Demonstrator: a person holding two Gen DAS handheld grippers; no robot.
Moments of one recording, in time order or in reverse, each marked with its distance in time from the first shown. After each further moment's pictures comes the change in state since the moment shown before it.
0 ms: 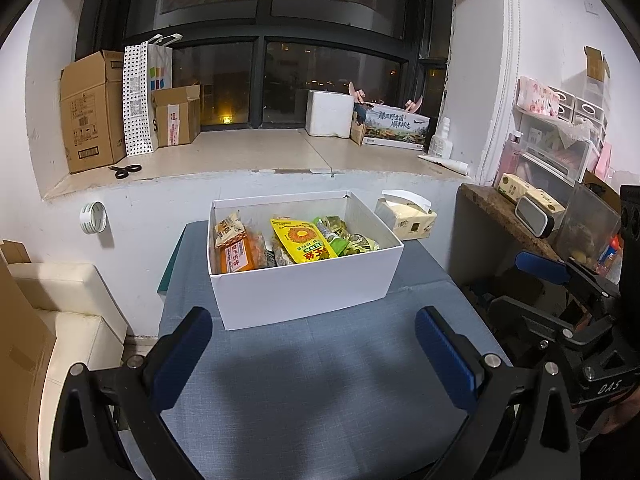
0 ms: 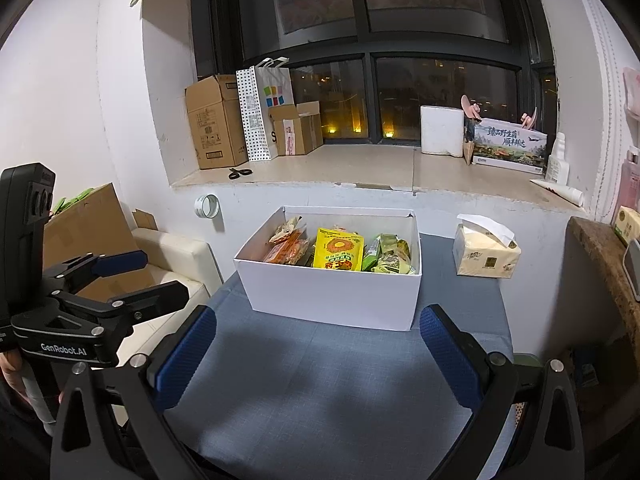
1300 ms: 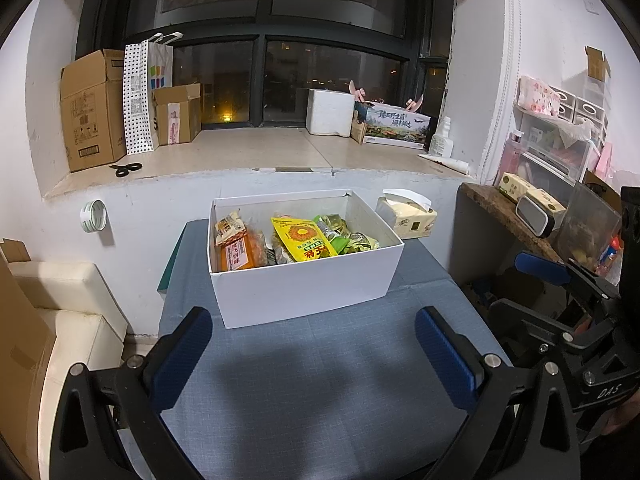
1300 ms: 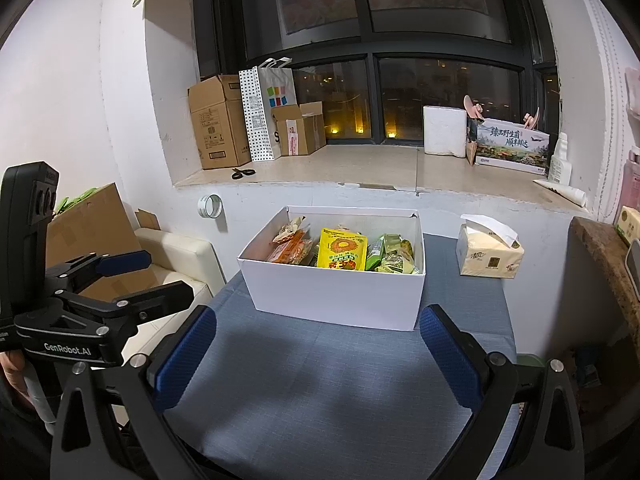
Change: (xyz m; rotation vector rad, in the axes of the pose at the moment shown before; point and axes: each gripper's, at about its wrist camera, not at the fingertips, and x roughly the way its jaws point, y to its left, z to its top) left arm 0.000 0.002 -0.002 0.001 0.003 0.000; right arm 0.000 0.001 -0.002 -0.002 -0.002 0.012
